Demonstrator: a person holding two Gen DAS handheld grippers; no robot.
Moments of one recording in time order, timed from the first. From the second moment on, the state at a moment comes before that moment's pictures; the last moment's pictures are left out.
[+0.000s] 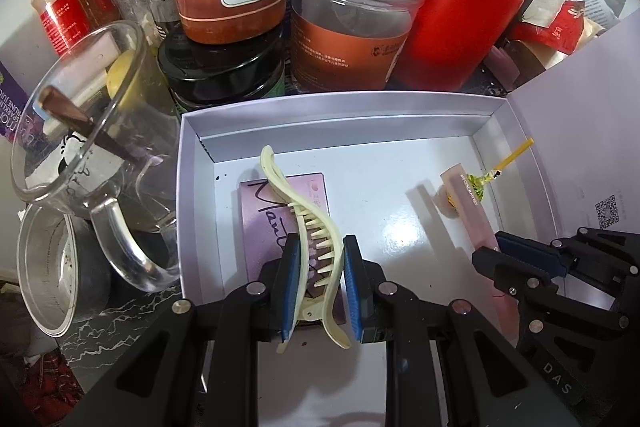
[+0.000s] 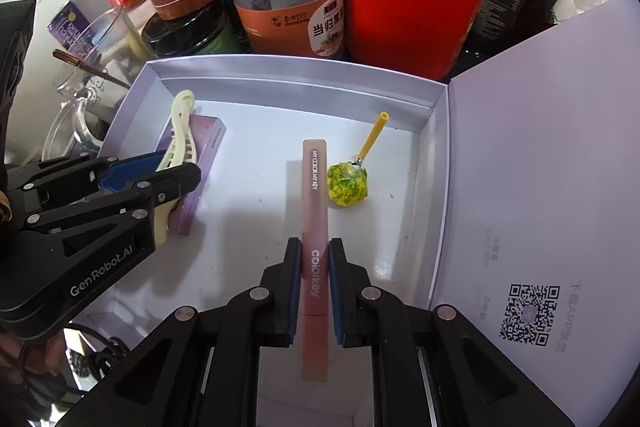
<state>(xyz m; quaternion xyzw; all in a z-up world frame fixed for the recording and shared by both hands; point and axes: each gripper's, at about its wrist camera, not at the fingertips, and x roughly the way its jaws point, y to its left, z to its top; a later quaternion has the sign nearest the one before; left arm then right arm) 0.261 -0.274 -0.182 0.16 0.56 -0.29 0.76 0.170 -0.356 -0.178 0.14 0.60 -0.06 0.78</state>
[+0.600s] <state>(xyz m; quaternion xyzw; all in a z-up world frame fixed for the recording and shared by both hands) 0.256 -0.281 -0.160 0.18 0.56 -0.26 0.76 0.166 -0.352 -0.147 0.11 0.59 -0.08 0.79</state>
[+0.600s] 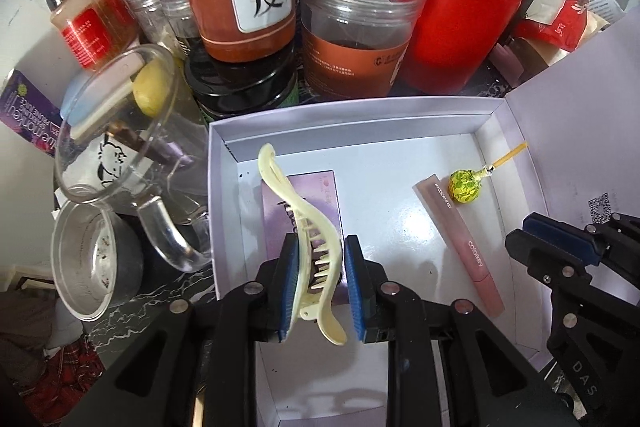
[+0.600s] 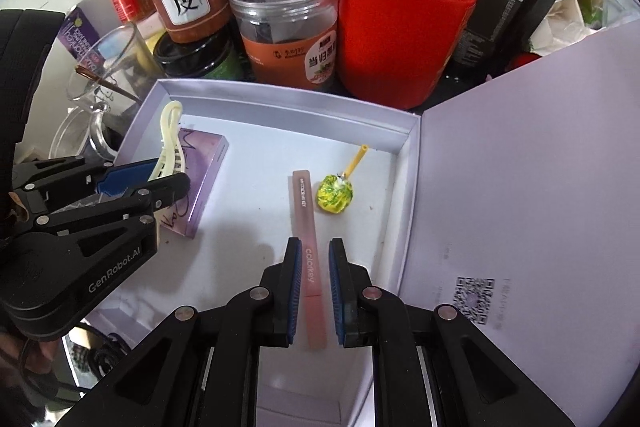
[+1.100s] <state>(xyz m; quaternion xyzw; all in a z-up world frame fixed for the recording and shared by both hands) 0.248 -0.250 -0.091 0.16 0.52 -0.26 0.80 0.153 -0.352 -0.092 0.10 0.56 -0.09 0.82</state>
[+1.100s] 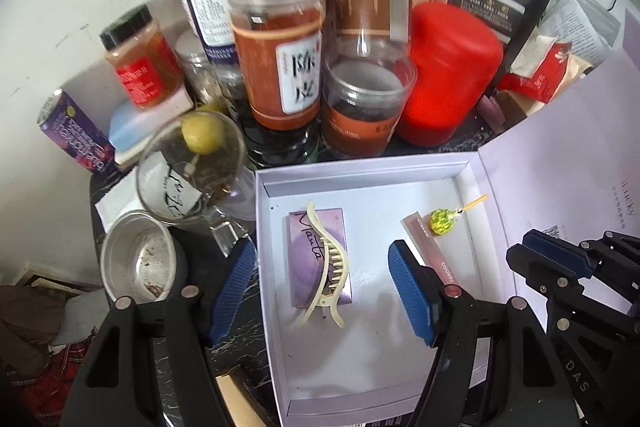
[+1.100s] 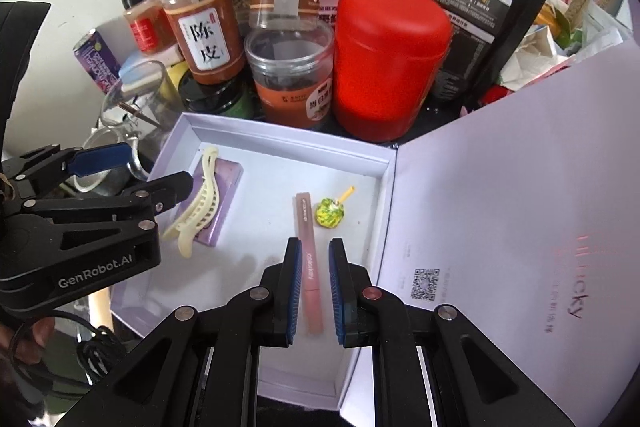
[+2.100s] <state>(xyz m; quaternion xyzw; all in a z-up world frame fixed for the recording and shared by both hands) 0.201 -0.141 0.036 0.09 0.43 -0.19 0.88 0.132 -0.299 0.035 0.06 0.47 -0.05 0.88</state>
